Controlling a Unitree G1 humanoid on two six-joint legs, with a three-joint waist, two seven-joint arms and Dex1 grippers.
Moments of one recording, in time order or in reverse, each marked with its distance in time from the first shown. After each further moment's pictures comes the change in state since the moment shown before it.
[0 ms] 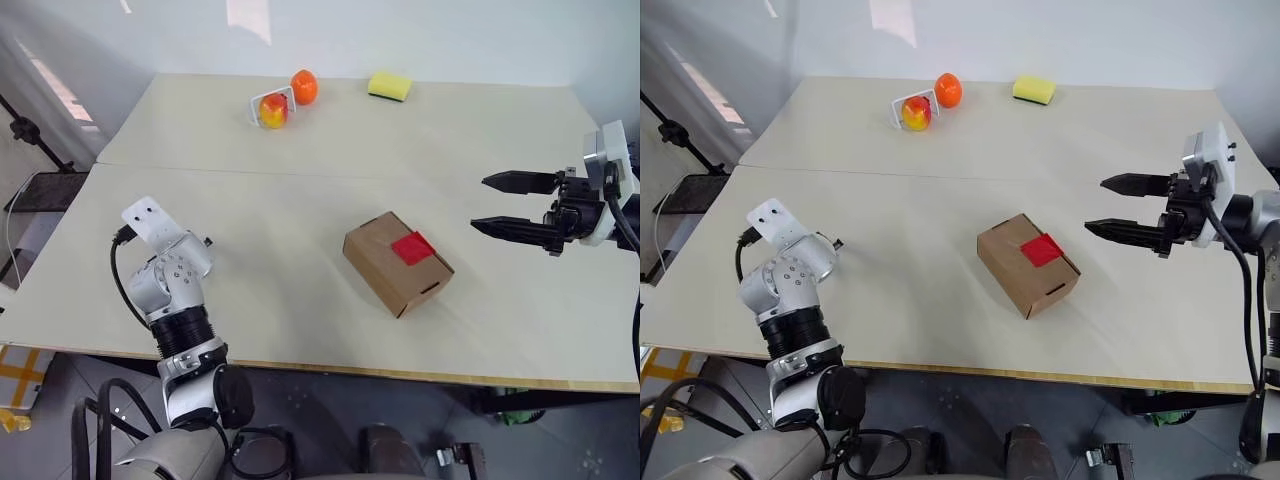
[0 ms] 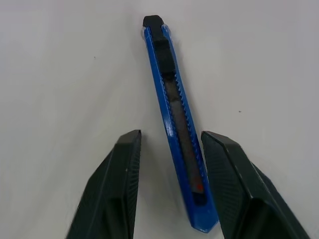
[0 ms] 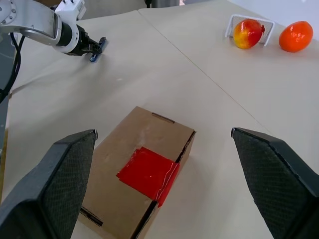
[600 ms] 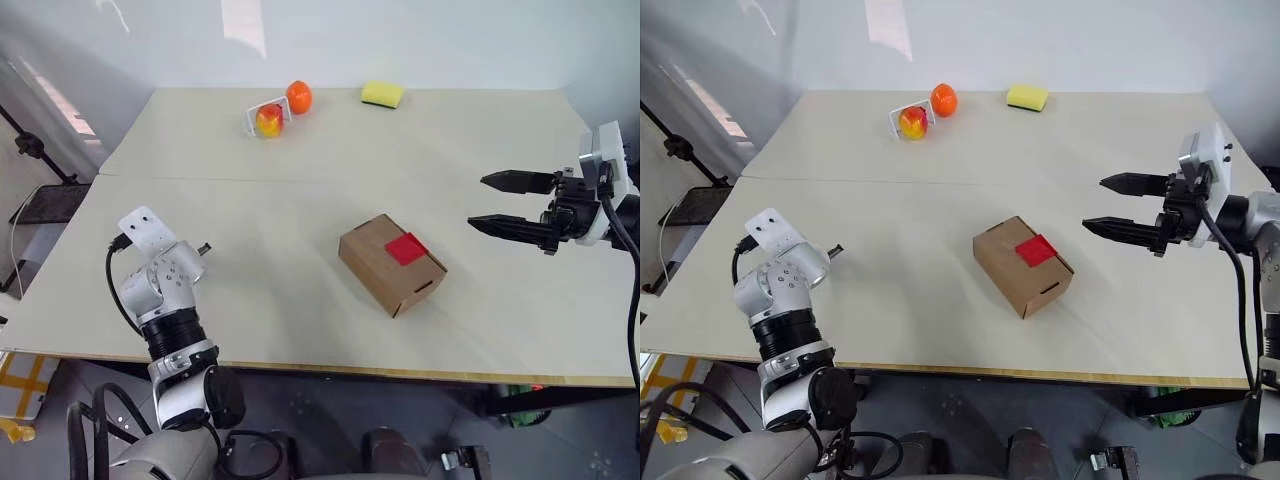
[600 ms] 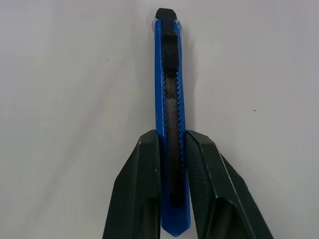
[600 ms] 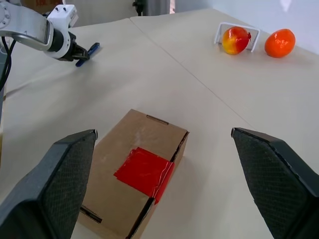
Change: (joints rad) left arm 0.028 0.062 0.014 0.063 0.011 0.003 -0.079; right arm 0.005 0.017 0.000 -0.008 0.001 0.002 -0.041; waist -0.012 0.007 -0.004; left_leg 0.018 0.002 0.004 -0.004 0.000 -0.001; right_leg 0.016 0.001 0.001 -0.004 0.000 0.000
